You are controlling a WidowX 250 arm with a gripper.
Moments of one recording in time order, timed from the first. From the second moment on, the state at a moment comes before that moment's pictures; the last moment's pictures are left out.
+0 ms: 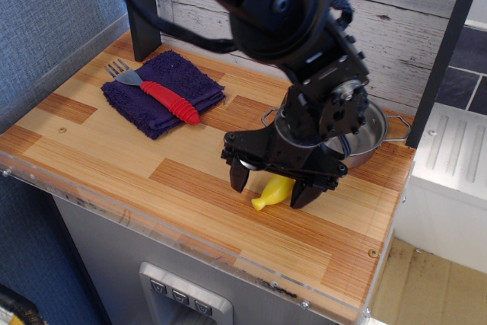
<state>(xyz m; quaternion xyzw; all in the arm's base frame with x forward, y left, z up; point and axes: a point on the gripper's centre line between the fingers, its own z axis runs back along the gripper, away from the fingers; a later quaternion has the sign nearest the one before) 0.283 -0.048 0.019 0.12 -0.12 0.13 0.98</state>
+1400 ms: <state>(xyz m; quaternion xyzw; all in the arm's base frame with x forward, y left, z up) 0.279 -0.043 0.024 0.11 -0.13 0.15 0.97</state>
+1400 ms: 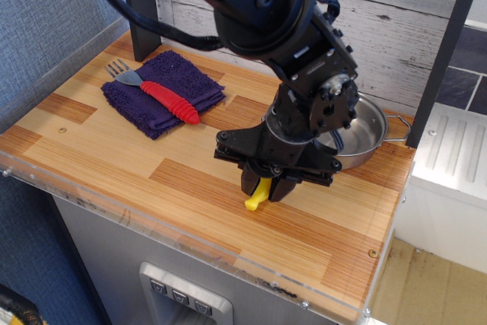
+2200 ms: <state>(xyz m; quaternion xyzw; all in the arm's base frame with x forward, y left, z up) 0.298 -0.040 0.133 0.07 -0.23 0.22 0.94</state>
